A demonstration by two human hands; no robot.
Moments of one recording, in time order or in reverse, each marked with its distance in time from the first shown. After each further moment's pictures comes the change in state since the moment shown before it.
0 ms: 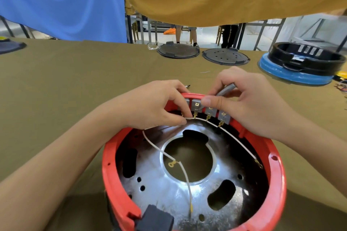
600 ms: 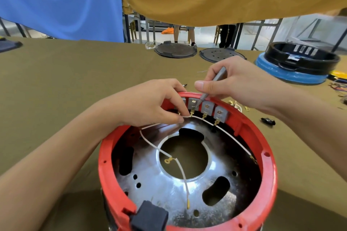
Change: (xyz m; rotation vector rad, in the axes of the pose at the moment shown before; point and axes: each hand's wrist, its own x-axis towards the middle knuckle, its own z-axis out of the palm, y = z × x) left_hand 0.001 0.003 -0.001 -0.040 -0.023 0.008; right_hand 0.031 0.000 -0.012 0.183 -0.225 0.306
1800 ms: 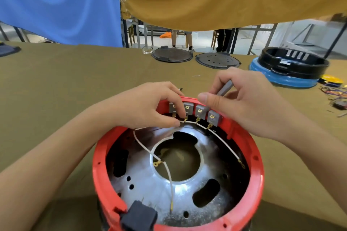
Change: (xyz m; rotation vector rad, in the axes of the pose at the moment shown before) left_hand -0.001 0.005 -0.003 0.014 0.014 0.033; right_hand -0.043 -0.001 0.003 -0.223 0.248 -0.265
